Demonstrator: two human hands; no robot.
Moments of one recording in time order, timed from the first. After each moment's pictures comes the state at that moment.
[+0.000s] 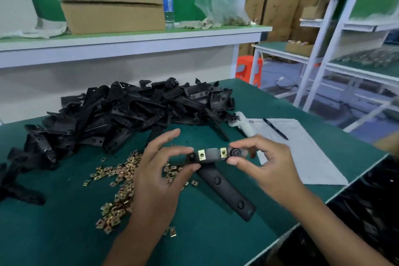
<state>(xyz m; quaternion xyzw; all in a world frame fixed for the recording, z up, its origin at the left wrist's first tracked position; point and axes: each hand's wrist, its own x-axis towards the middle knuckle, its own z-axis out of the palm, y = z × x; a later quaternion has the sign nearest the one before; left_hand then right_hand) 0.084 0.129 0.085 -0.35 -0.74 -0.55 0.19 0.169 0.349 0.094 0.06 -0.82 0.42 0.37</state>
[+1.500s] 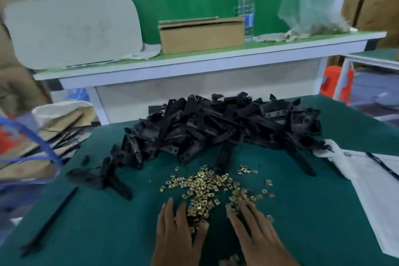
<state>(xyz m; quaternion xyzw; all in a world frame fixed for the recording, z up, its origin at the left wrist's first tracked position) 0.054 0.041 -0.015 -0.07 -0.97 -0.20 0.06 0.104 0.249 -0.021 0.08 -0.99 0.05 0.10</state>
